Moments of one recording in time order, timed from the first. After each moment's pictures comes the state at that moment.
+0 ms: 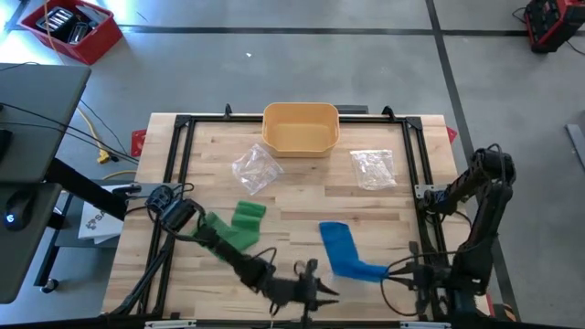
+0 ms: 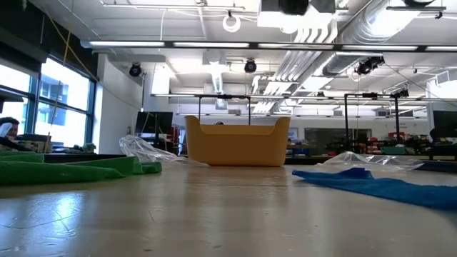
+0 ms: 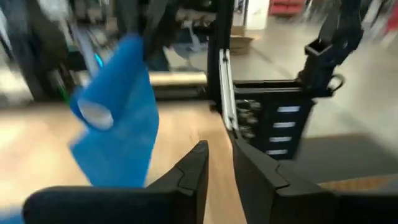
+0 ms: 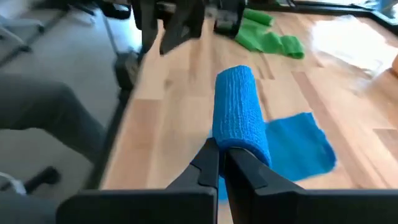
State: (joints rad) left arm -0.61 2.28 1.52 0.61 -0.50 -0.07; right arm 1.35 1.45 0.87 -0.60 1.06 1.11
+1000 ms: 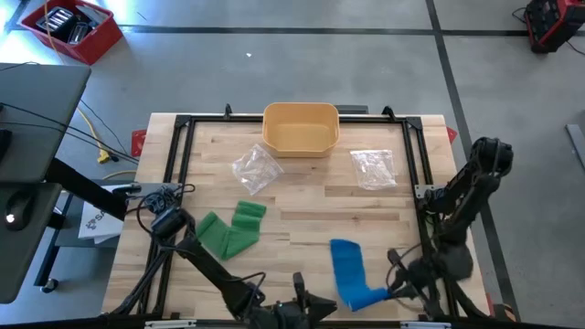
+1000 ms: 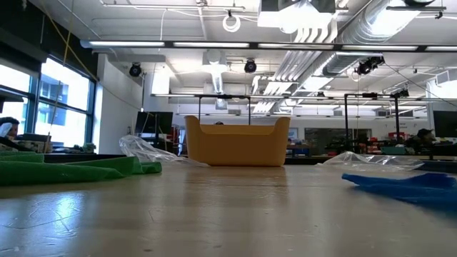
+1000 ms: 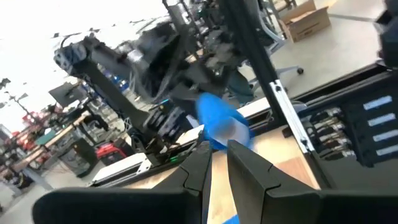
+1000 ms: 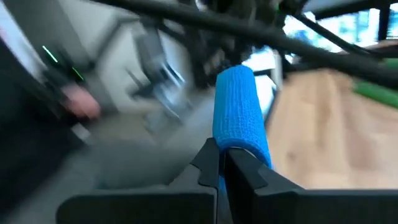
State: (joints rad) left arm -0.75 2.28 1.77 0.49 -0.93 0.48; right arm 1.18 1.33 0.42 0.86 0.67 0.39
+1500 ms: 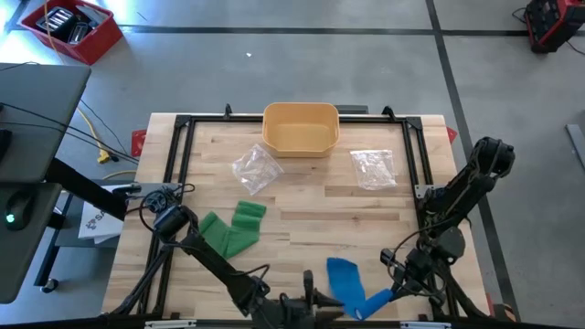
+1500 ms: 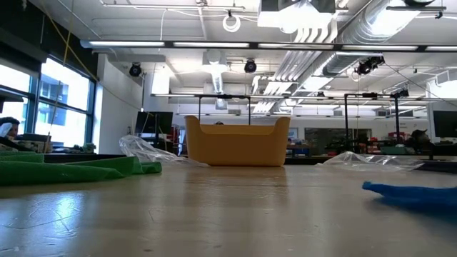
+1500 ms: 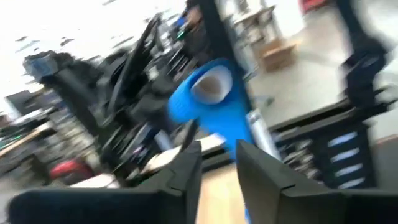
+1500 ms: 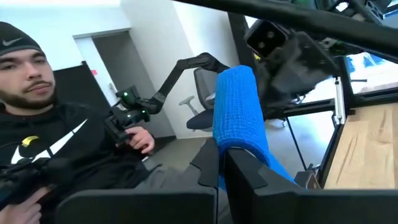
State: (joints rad) left arm -0.71 2.28 1.77 0.56 -0.74 0.42; right arm 1.07 1.33 0.35 1.15 0.37 0.34
